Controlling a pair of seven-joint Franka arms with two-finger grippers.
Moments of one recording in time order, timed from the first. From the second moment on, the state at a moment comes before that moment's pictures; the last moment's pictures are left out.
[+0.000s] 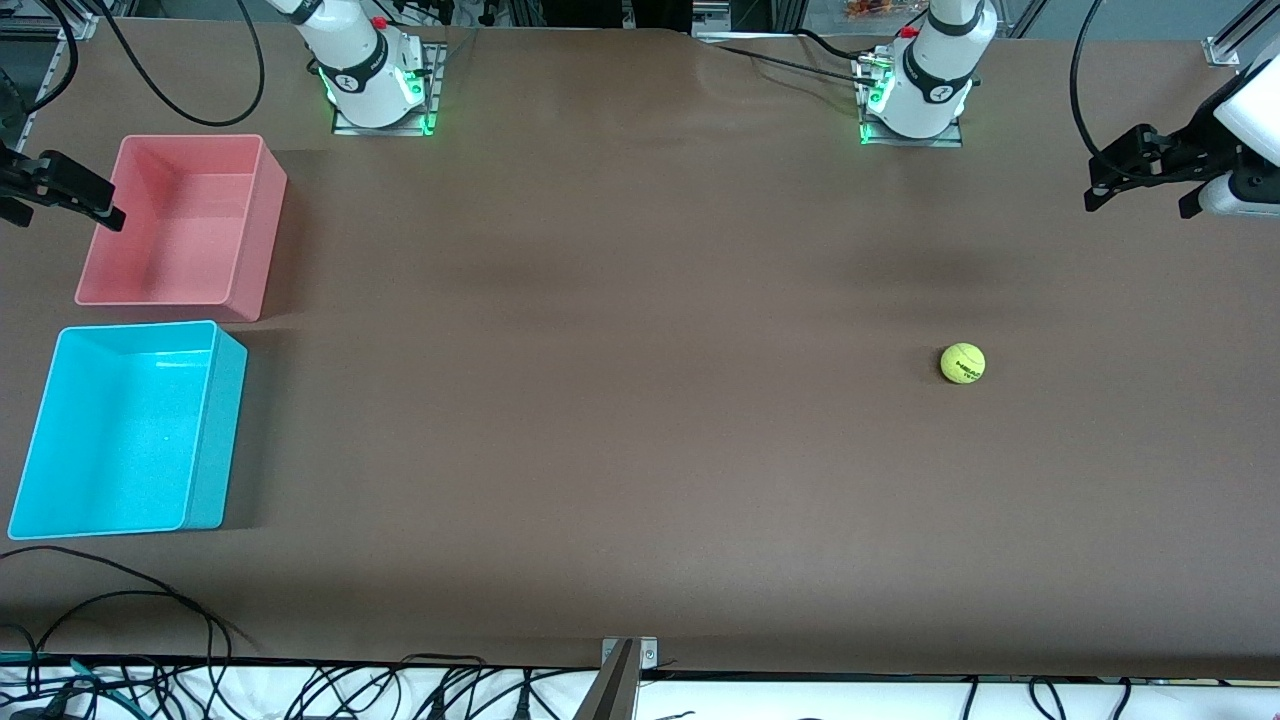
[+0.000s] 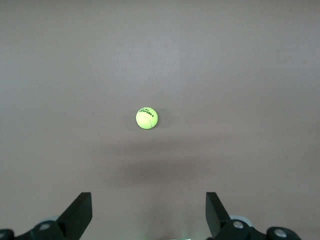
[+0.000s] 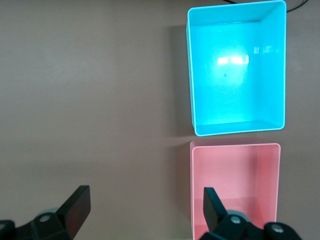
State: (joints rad) left arm 0.00 -0.04 -0.04 -1.54 0.00 1.45 0.02; right arm 0.02 -0.02 -0.08 -1.57 -0.02 1.54 -0.03
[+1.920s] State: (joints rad) left arm 0.00 -0.04 -0.04 -1.54 0.00 1.45 0.02; right arm 0.02 -0.02 -0.08 -1.55 -0.02 1.52 -0.03
